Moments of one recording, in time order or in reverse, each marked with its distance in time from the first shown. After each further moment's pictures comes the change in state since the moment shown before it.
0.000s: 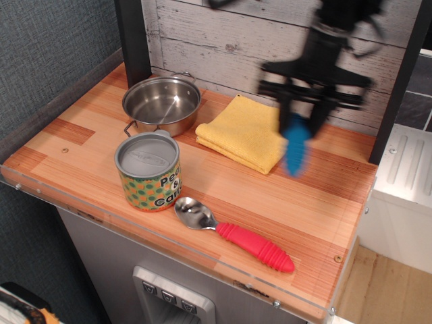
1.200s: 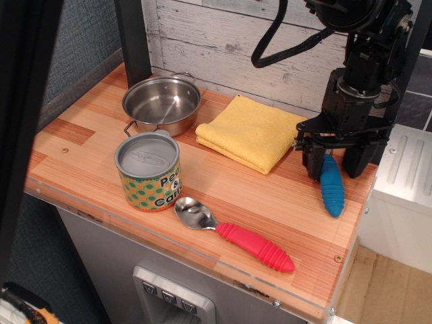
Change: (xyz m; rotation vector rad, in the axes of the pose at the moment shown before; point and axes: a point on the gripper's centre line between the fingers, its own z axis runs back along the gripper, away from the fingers) arm 0.017 -0.081 -0.070 -0.082 0.001 0.251
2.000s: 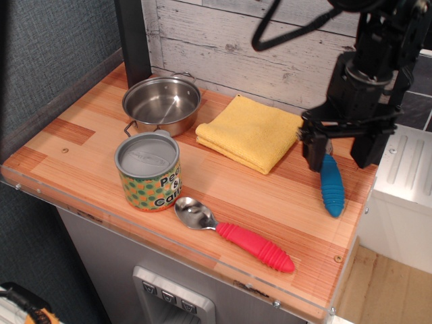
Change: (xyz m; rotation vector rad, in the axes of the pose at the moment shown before) arm -0.009 0.001 0.021 0.006 -0.030 0.037
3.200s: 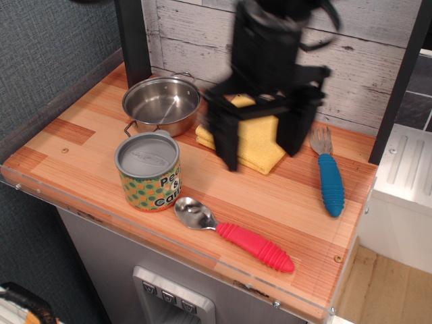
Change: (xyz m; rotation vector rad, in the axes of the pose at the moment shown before) arm -0.059 0.110 0.084 0.032 0.048 0.293
